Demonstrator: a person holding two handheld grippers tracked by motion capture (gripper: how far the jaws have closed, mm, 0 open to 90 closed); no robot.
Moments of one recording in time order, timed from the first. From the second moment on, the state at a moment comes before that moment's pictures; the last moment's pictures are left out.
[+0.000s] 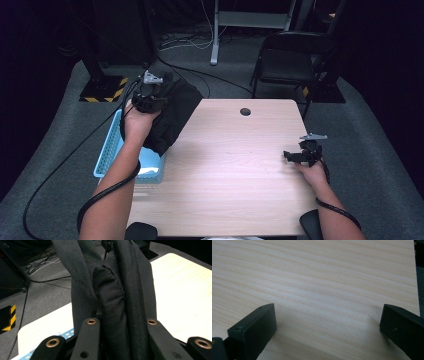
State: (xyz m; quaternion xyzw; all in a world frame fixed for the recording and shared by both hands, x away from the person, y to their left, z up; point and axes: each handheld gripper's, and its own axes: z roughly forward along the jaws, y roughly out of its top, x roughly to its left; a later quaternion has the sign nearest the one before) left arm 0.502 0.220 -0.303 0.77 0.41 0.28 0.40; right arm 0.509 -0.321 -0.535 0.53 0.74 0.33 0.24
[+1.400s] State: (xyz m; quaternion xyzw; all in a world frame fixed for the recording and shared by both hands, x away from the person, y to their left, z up) left arm 0.509 0.162 -0.313 0.80 0.37 0.25 0.41; right arm 0.509 -0.321 -0.535 0.53 0.74 0.33 0.24
